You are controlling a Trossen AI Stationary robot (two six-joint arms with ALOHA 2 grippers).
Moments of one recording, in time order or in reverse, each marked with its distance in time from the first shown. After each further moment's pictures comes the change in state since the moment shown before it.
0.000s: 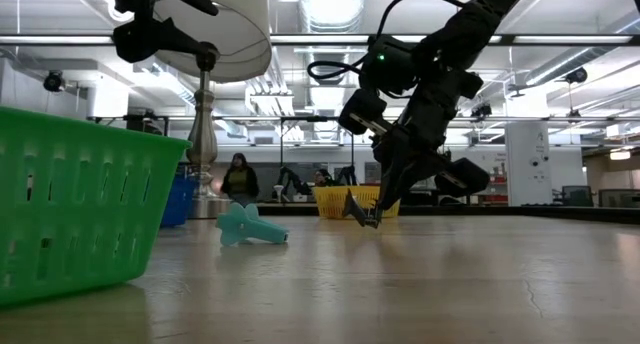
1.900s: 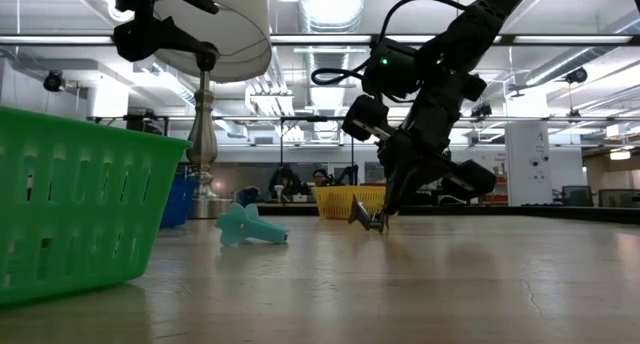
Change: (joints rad) left arm 0.000 0.000 0.004 0.000 0.000 0.007; right arm -0.002 0.000 -0.022 0.002 0.008 0.047
